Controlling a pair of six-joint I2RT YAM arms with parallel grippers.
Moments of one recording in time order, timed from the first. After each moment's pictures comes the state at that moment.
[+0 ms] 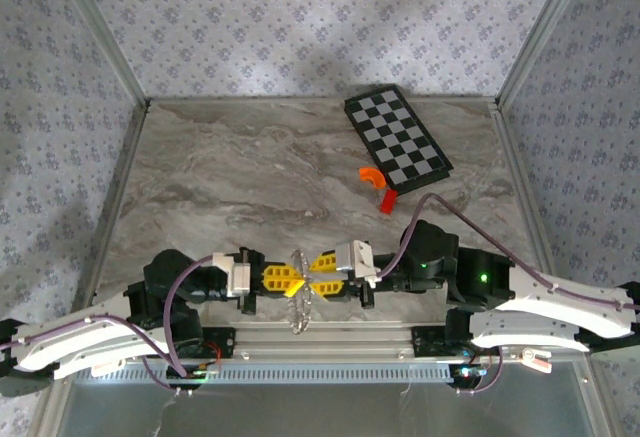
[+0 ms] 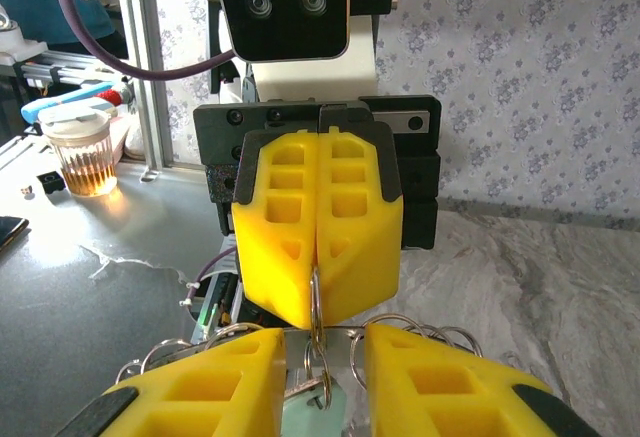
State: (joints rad) left arm -1.25 0.51 0.53 0.20 0.35 0.08; right arm 1.34 0.83 0.95 -0.27 -0.23 -0.19
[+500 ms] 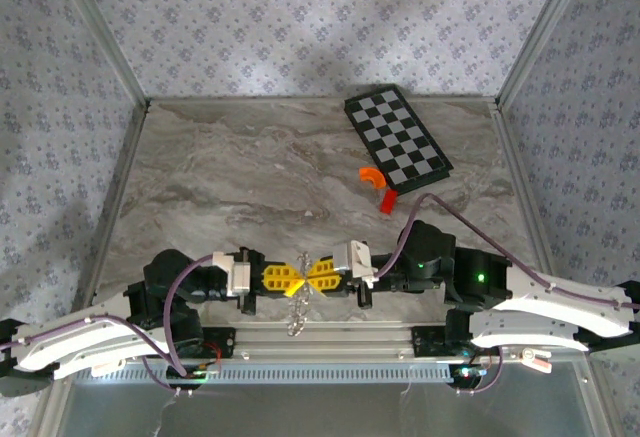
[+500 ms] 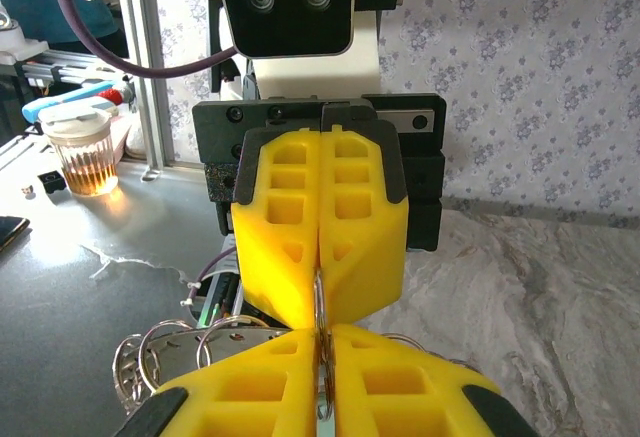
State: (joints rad) left arm -1.25 0.51 0.53 0.20 0.35 0.06; right arm 1.34 0.84 0.95 -0.26 -0.22 -0.18
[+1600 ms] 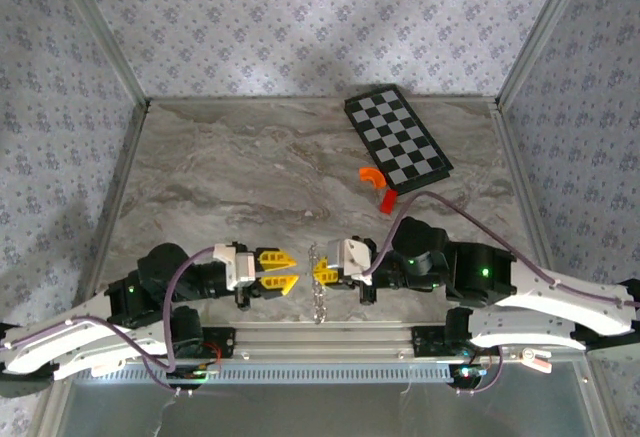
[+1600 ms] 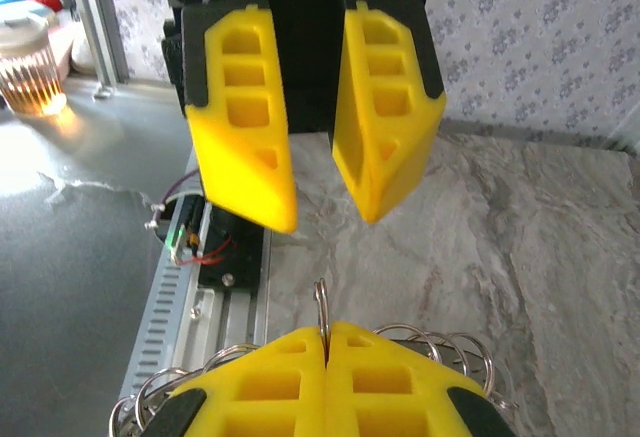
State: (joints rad) left arm -1.25 0.49 0.66 -0.15 0.21 0.09; right arm 1.33 0.88 1.07 -0.52 -0.13 -0.25
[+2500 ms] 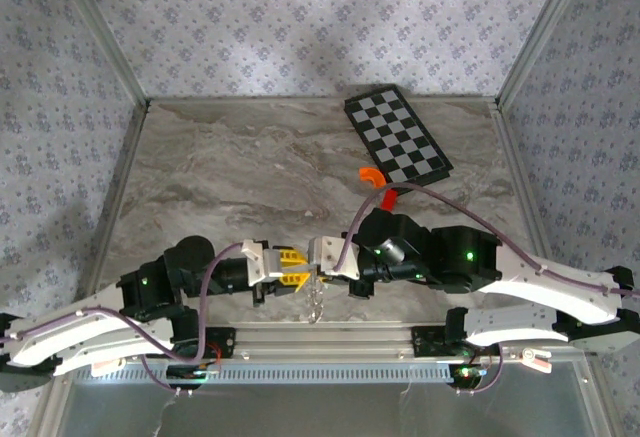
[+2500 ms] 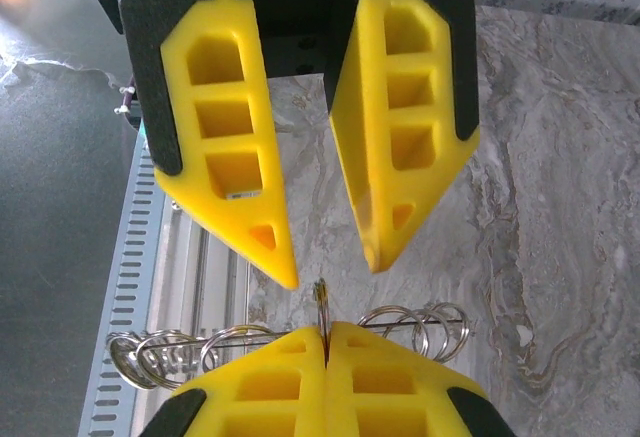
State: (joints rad) left arm -1.25 0.61 0.71 -0.24 0.17 0.12; right arm 1.34 1.06 1.29 -0.85 -0.04 -0.28
